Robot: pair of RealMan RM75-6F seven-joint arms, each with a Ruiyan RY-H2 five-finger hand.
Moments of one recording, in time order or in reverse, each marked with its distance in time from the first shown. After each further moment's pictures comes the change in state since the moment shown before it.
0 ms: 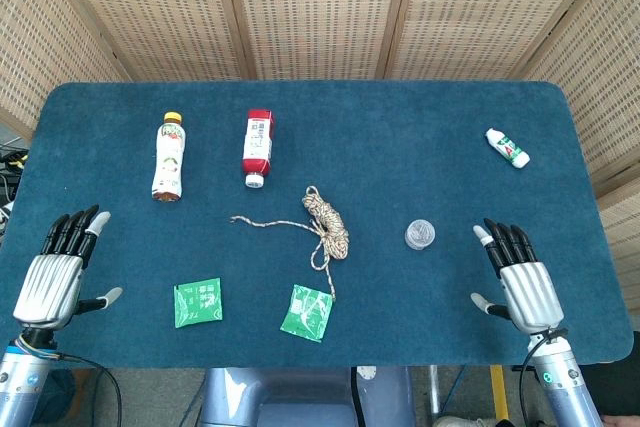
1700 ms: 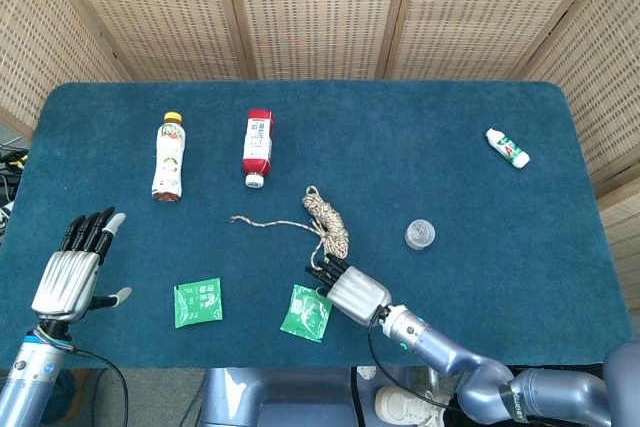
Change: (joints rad) left arm -0.036 -0.032 -0.018 0.017 -0.073 -0.087 0.052; right arm 0.503 -0.256 0.052 -0.028 0.139 -0.722 -0.523
